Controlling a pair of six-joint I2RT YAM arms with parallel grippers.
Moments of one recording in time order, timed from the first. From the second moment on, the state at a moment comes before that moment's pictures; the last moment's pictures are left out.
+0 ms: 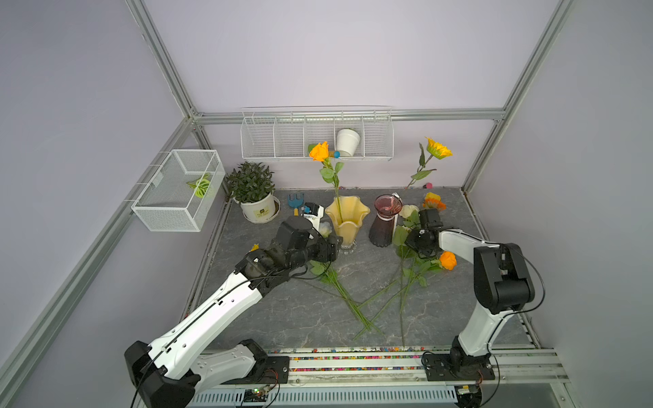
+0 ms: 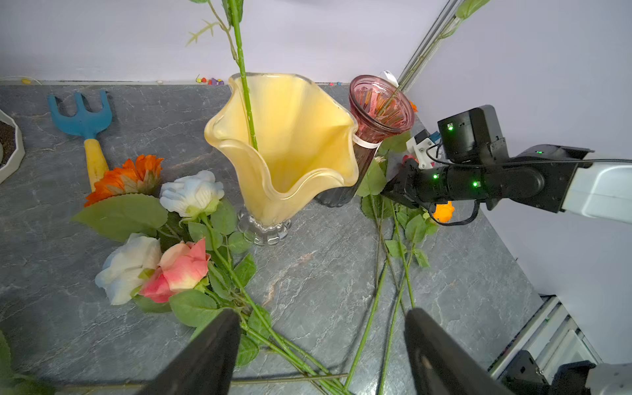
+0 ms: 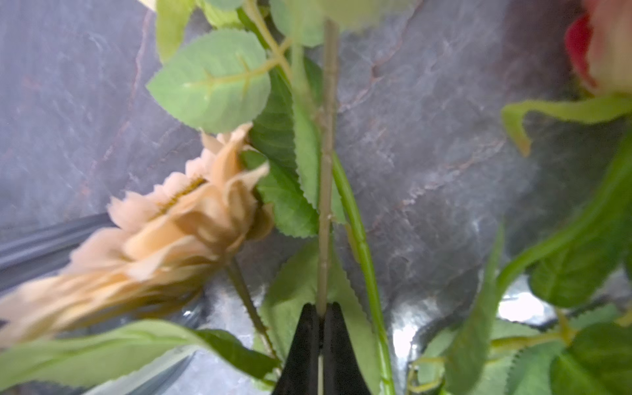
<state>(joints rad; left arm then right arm) -0.76 1.13 1.15 -0.54 -0.03 -0.41 0.13 1.83 1.11 -0.38 -0.06 0.72</state>
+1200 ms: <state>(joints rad) -0.76 0.89 0.89 -0.48 -0.05 -0.69 0.30 0.91 1.39 -0.48 -0.05 0.22</state>
